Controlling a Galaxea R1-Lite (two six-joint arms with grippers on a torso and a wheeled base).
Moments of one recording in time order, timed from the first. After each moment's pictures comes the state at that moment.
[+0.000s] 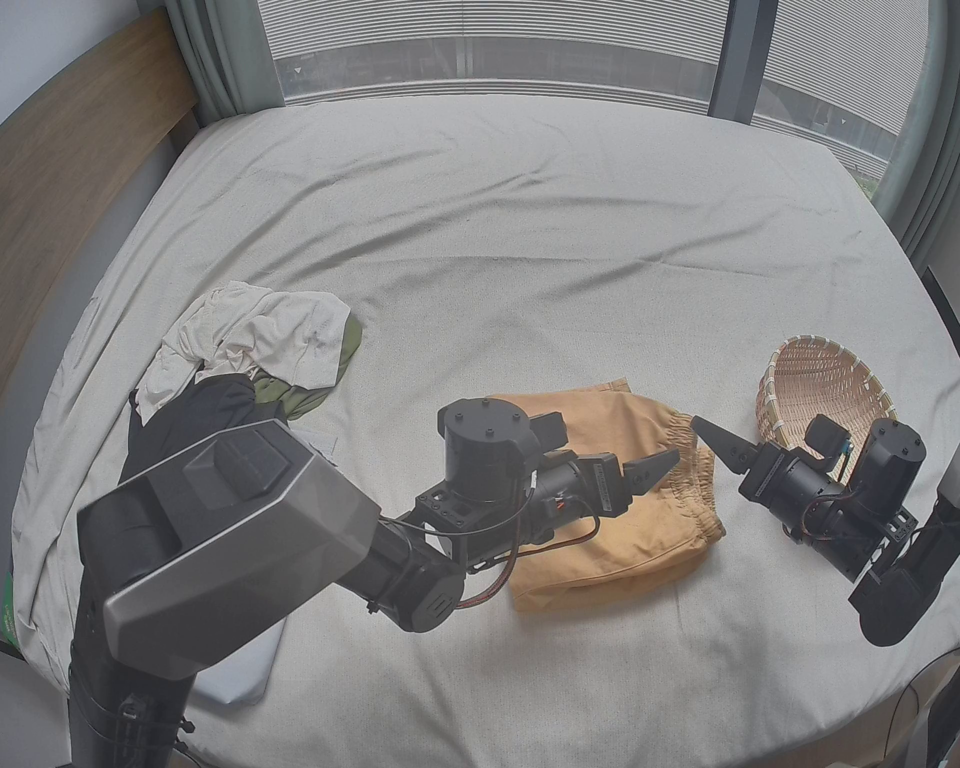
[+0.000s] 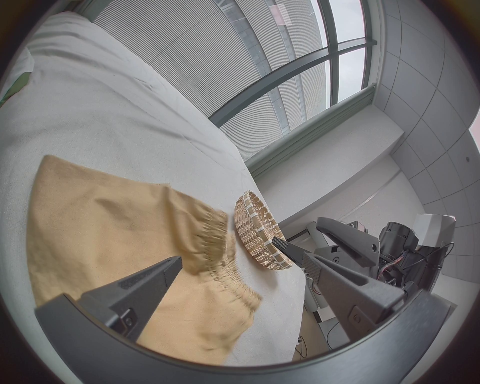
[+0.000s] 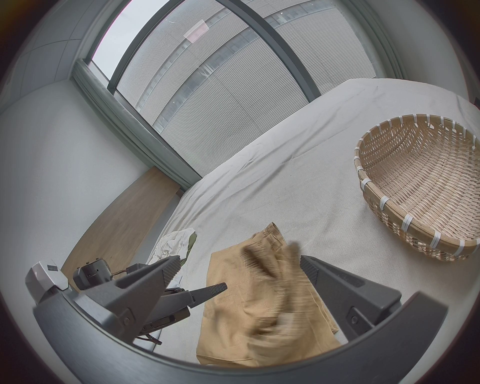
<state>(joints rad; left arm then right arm) -0.74 2.39 -1.29 -1.02 -0.28 -0.57 0.28 1.89 -0.32 -1.54 0.15 0.55</state>
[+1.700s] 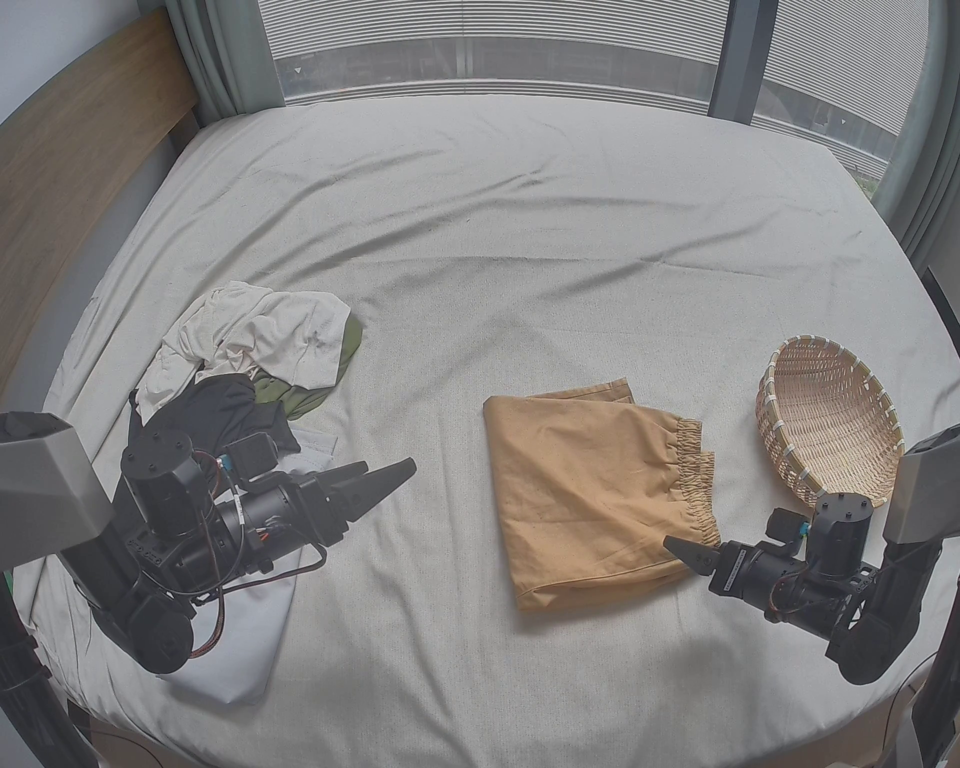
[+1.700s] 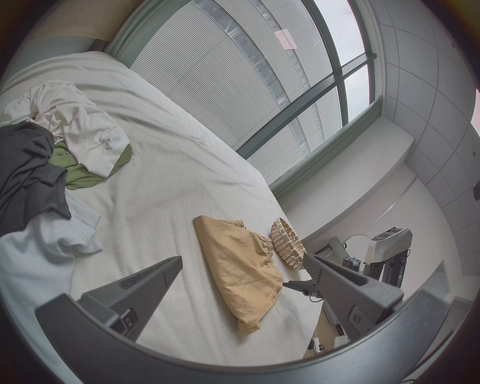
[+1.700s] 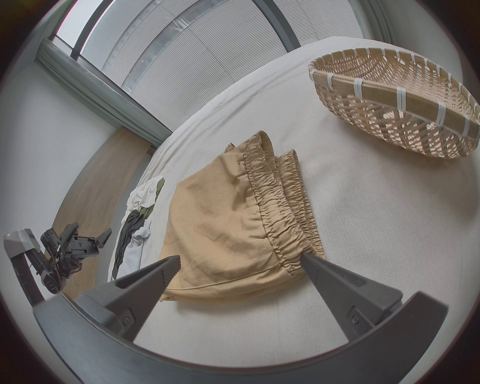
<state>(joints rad) -0.33 2.00 -0.41 -1.54 -0.50 -0.53 0.30 2.10 -0.16 -1.54 0.14 0.54</state>
